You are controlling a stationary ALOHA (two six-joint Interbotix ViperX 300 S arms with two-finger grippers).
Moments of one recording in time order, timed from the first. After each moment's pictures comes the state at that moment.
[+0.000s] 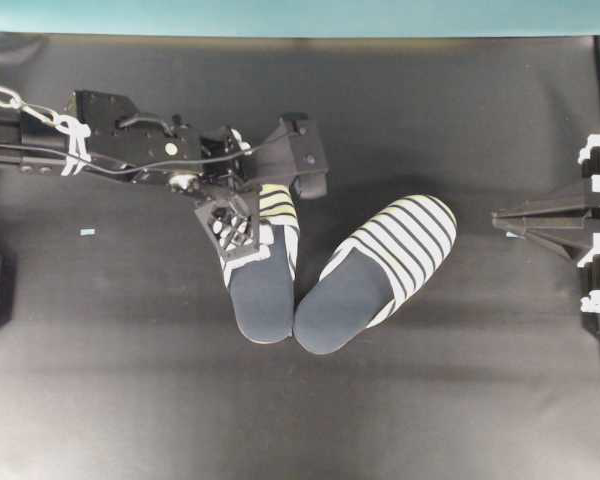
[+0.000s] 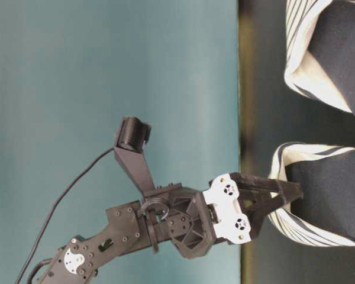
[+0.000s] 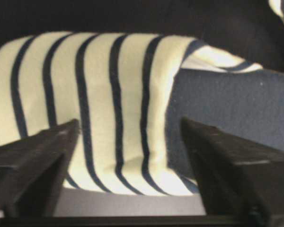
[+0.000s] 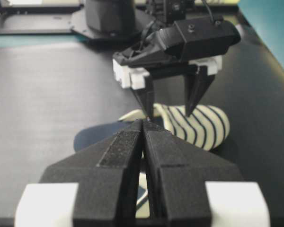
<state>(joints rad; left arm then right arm) 0.20 0.18 0.36 0.07 0.67 -0.08 -0.02 -1.01 1.23 0.01 -0.14 0.00</state>
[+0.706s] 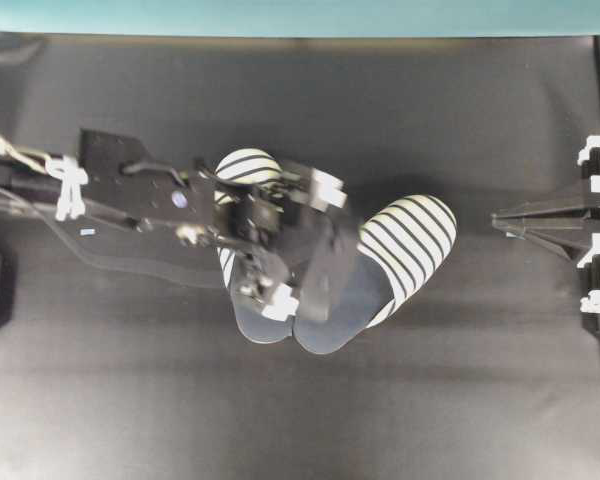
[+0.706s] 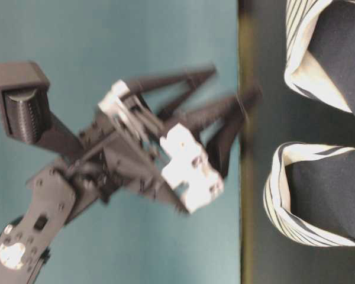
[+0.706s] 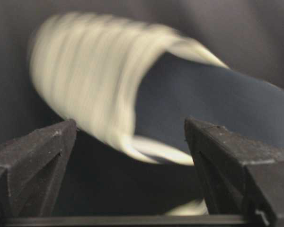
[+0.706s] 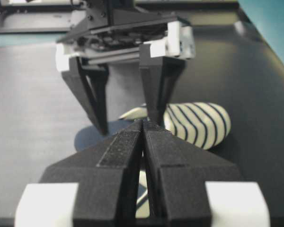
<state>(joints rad) 0.04 0.20 0.21 0.07 0.35 0.62 -0.02 -1.01 1.23 0.01 -0.13 0.00</state>
